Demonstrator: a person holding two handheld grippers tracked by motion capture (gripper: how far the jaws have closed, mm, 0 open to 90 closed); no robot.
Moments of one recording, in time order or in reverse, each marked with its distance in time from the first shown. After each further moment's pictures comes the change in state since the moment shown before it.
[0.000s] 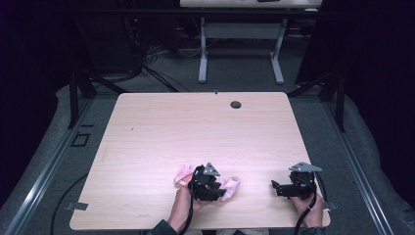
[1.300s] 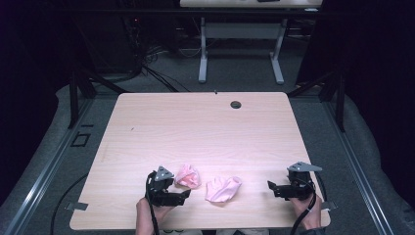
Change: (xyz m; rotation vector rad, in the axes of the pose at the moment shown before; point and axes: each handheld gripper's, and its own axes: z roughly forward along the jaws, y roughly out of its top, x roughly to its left) left arm 0.044 -0.076 -0.075 -0.120 0.232 -0.223; right arm 0.022 0.015 -0.021 -0.022 0.087 0.016
